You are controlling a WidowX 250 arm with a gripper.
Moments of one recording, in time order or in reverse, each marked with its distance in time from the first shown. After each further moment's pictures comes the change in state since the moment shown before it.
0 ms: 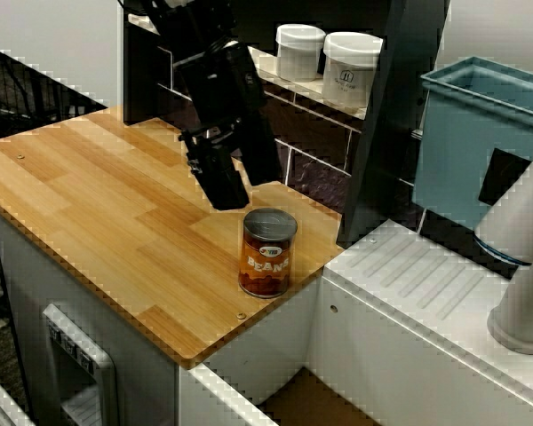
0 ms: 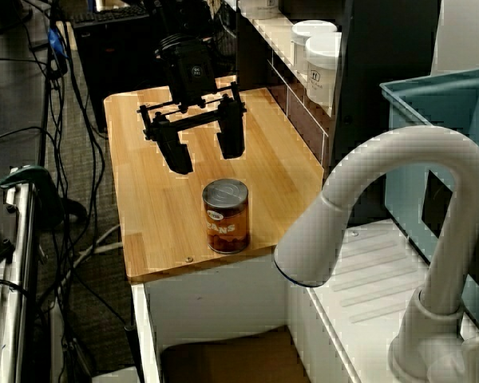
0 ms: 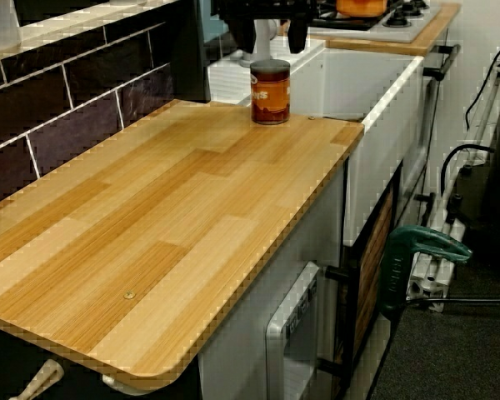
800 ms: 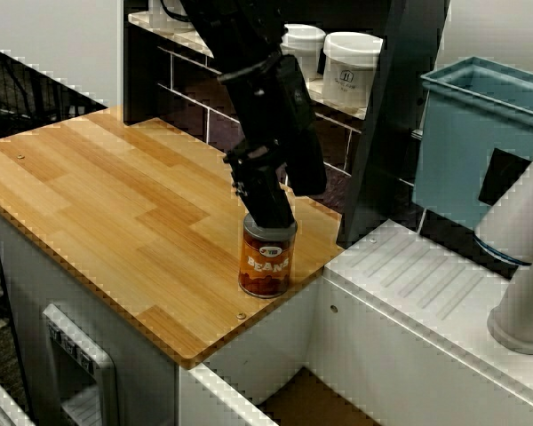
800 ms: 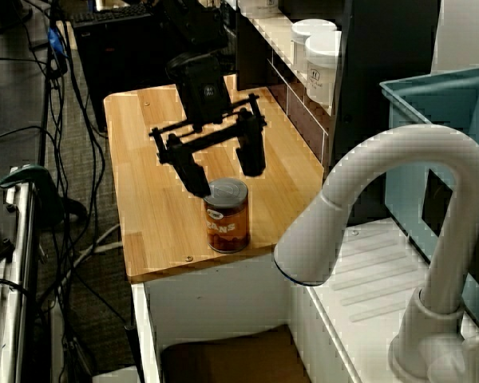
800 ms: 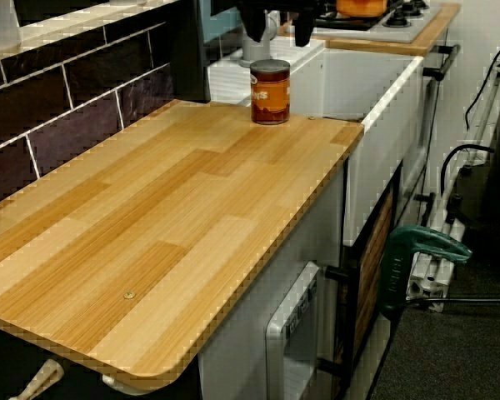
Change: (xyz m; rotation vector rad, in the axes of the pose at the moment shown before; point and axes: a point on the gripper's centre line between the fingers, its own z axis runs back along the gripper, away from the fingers) arm 0.031 -0.001 -0.022 0.049 0.048 -0.085
